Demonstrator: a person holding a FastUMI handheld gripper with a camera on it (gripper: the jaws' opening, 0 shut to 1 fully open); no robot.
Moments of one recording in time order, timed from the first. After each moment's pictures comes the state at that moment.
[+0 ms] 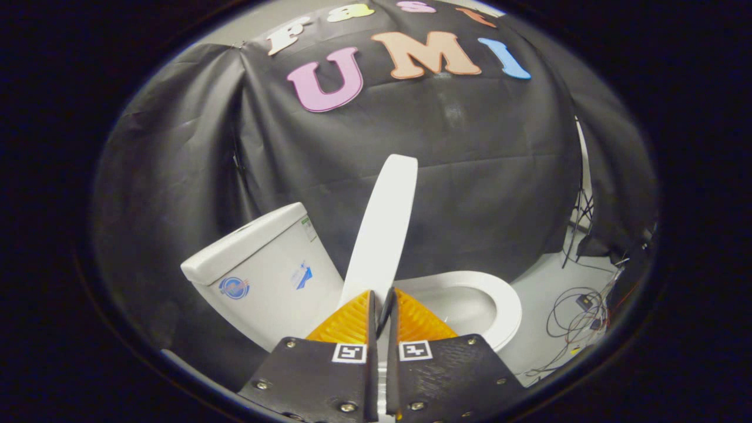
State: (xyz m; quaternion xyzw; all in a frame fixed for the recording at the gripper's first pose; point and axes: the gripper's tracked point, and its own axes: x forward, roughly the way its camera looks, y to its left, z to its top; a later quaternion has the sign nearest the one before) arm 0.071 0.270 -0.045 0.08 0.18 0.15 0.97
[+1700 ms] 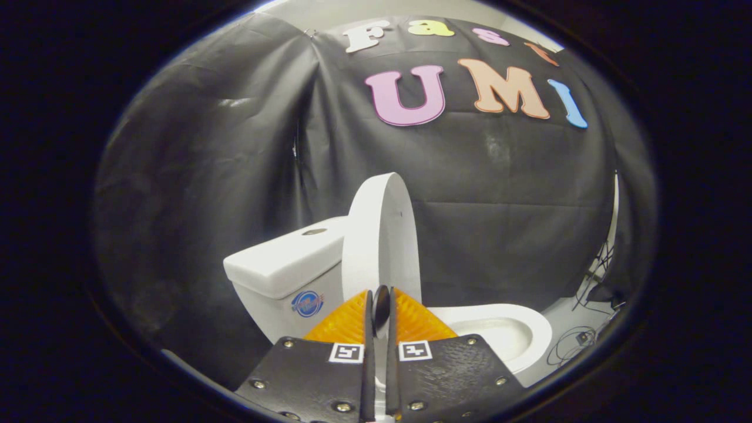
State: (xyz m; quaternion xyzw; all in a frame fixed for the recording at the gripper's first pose) arm 0.048 0.422 -0.015 0.01 0.10 0.20 0.97
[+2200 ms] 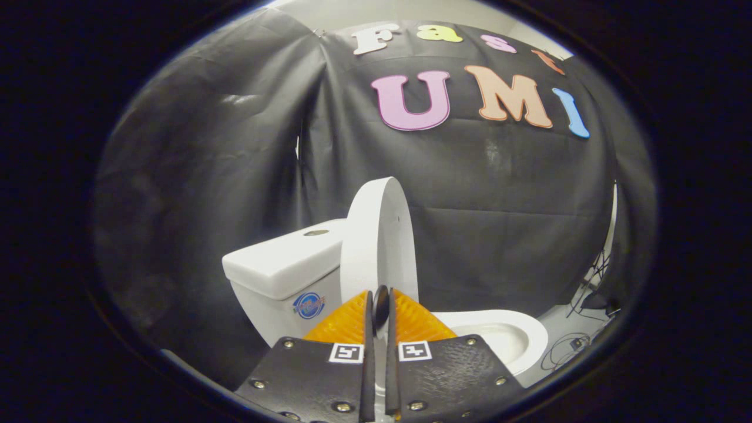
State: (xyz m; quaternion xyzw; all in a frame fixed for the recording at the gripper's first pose) arm 0.048 0.428 -0.016 0.00 0.08 0.20 0.98
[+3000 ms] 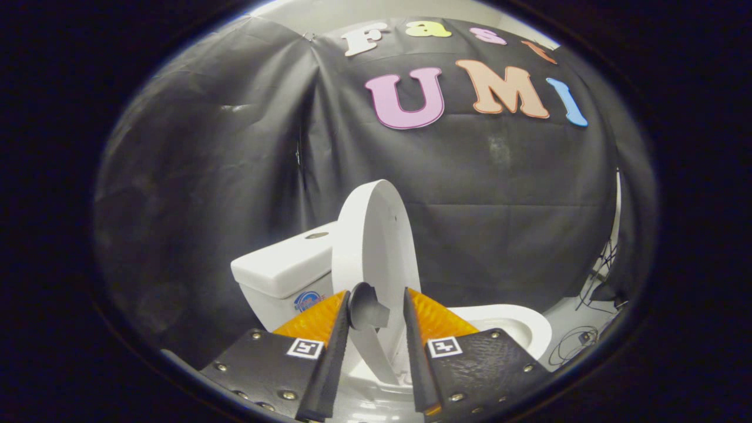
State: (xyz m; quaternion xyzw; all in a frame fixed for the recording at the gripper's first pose) arm 0.040 0.410 -0.008 0.02 0.10 0.22 0.97
